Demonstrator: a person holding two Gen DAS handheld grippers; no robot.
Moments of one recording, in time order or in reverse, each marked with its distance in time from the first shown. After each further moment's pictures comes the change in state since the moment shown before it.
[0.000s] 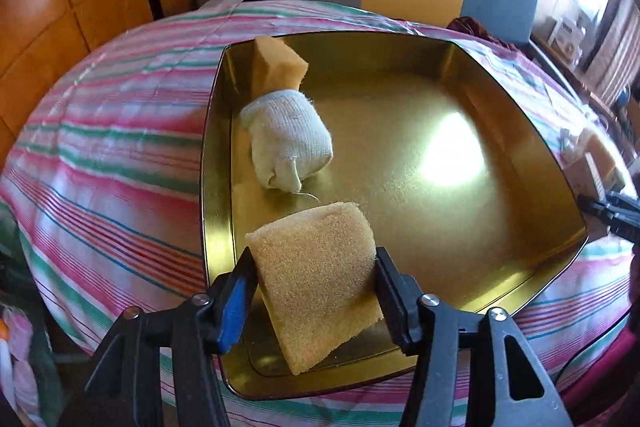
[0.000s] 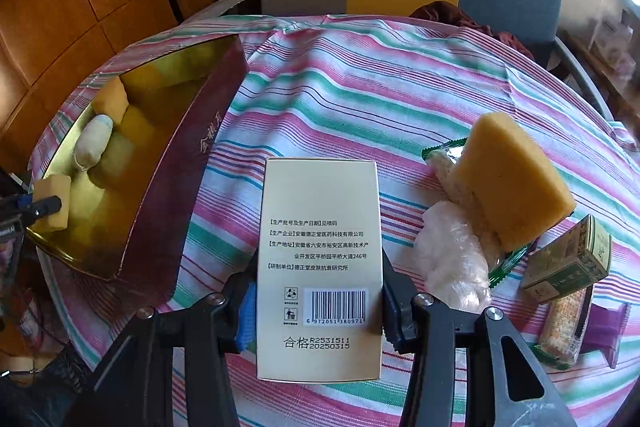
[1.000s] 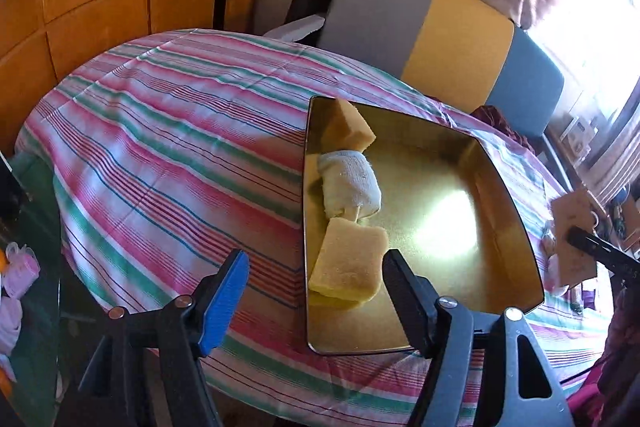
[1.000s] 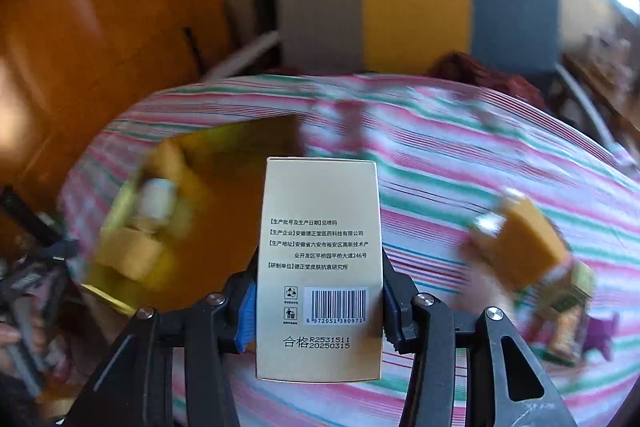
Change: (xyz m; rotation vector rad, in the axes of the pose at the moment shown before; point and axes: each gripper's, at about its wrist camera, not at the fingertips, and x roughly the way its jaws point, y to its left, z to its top) left arm -0.061 0.064 -0.013 -0.283 -0.161 -0.047; right arm -0.060 0.079 0.046 0.010 -0.133 0.088
